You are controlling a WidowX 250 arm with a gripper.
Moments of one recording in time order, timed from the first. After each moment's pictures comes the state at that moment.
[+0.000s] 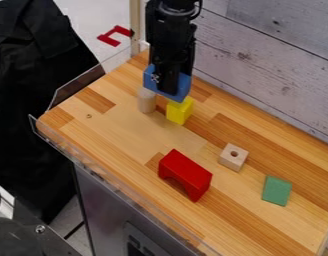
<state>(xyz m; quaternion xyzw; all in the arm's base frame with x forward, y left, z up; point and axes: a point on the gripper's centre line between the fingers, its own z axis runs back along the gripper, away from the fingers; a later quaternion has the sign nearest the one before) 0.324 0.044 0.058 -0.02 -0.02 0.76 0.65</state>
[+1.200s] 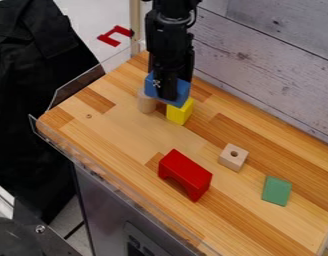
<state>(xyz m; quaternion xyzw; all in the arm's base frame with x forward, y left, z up) 0.335 0.048 0.038 -0.04 0.02 0.76 0.65</state>
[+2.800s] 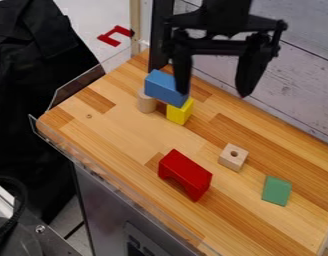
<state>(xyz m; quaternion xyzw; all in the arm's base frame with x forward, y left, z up) 0.229 -0.057 0.155 -0.02 0.00 0.29 0.96</state>
